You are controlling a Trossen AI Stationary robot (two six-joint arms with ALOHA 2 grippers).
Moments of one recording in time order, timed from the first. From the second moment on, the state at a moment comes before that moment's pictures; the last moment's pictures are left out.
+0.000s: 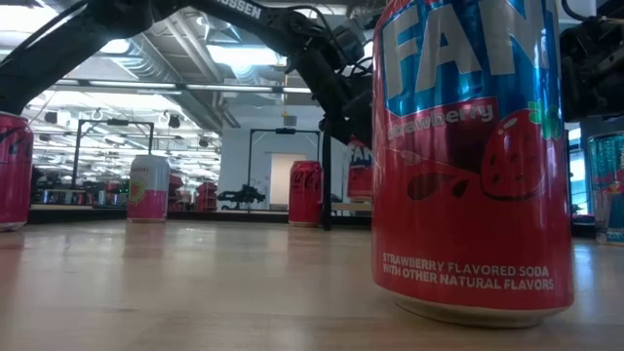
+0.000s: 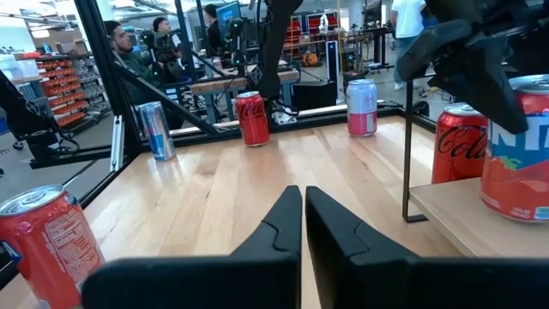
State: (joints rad) left arm 0.43 2.22 2.05 -0.66 0.01 0.15; right arm 0.07 0.06 0.01 0.04 0.10 0.13
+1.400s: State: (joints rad) left arm 0.38 2.07 2.08 -0.74 -0.11 0.20; right arm 0.07 0.06 0.01 0.03 0.08 0.13
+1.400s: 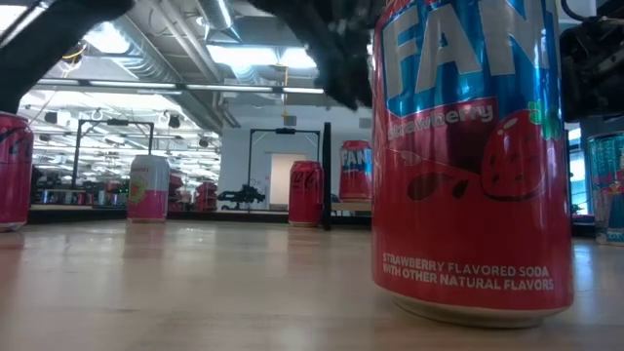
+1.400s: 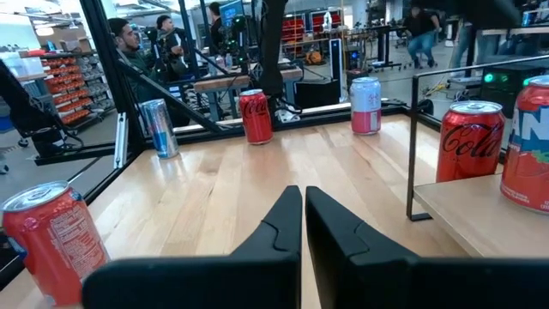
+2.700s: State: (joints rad) left arm 0.45 1.54 1.12 -0.32 0.21 0.03; right arm 0.07 0.06 0.01 0.04 0.08 0.15
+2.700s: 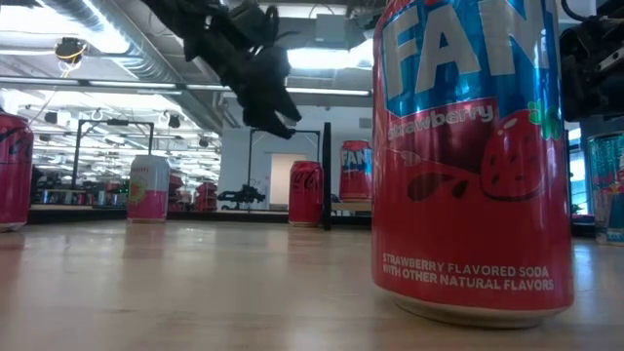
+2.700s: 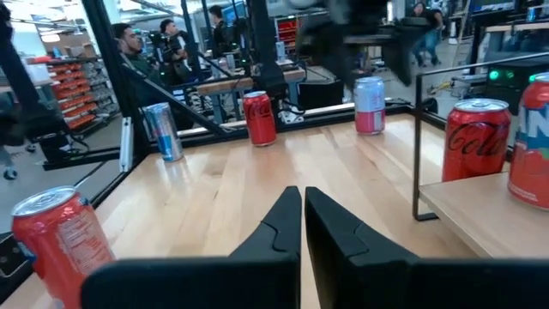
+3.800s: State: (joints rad) left arm 0.56 1.57 1.11 -0.27 0.06 0.08; right arm 0.07 0.06 0.01 0.03 0.07 0.19
